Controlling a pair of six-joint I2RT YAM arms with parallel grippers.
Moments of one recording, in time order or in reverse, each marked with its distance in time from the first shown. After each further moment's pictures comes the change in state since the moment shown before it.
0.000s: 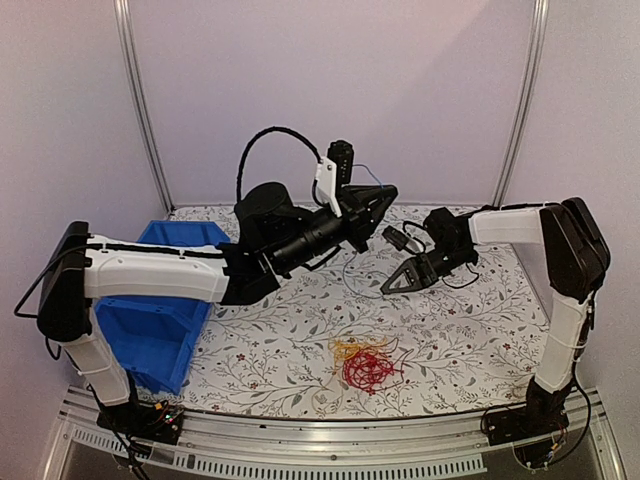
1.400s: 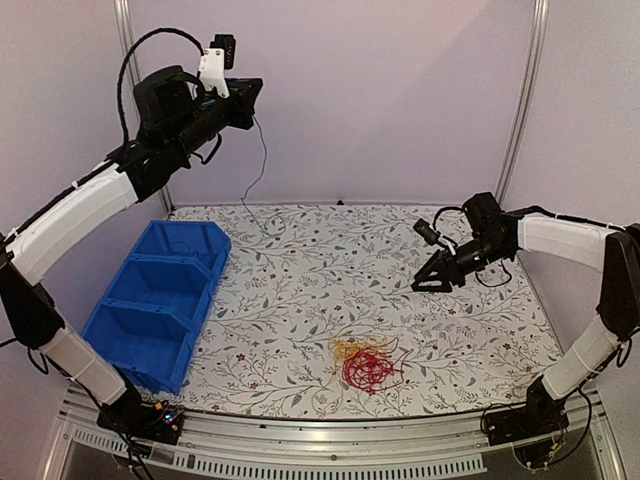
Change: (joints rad) left arm 0.440 -0.211 0.362 -0.677 -0.126 0.186; right arm -0.089 -0.354 -0.181 0.119 0.447 -0.023
